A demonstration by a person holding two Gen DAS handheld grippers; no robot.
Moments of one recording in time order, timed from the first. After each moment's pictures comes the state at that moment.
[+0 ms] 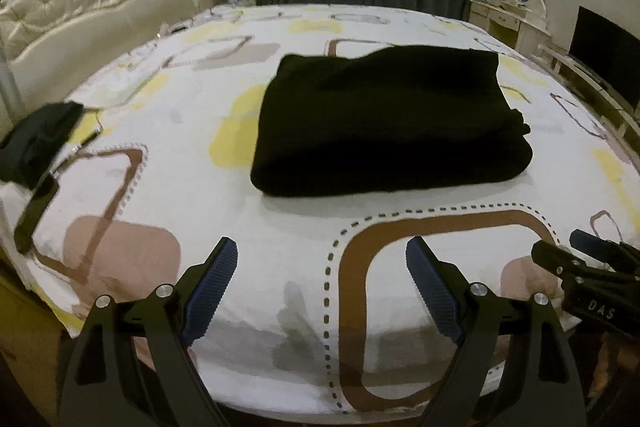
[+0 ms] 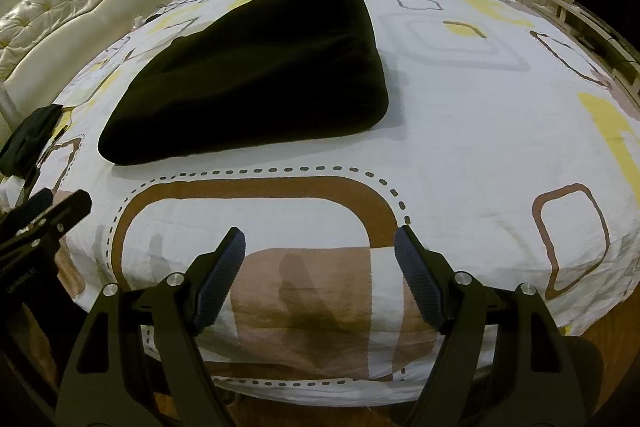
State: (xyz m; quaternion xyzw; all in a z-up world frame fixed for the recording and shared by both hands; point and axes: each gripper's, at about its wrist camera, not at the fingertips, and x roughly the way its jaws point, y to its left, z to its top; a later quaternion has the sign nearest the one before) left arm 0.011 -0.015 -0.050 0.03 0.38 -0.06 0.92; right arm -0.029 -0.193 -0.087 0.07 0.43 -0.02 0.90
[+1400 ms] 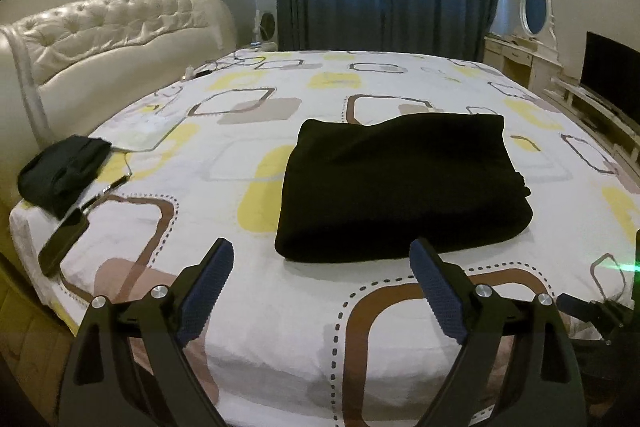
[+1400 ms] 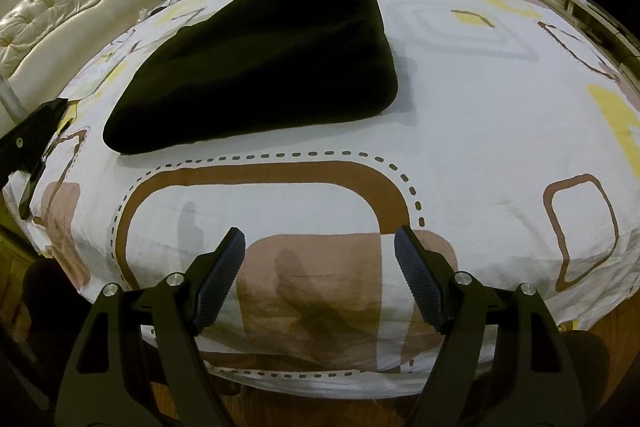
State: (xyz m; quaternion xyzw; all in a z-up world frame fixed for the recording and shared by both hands) left arm 0.010 -0.018 -0.007 0.03 0.30 -0.03 0.95; right arm -0.032 -0.195 -0.092 0.07 0.44 -0.01 0.90
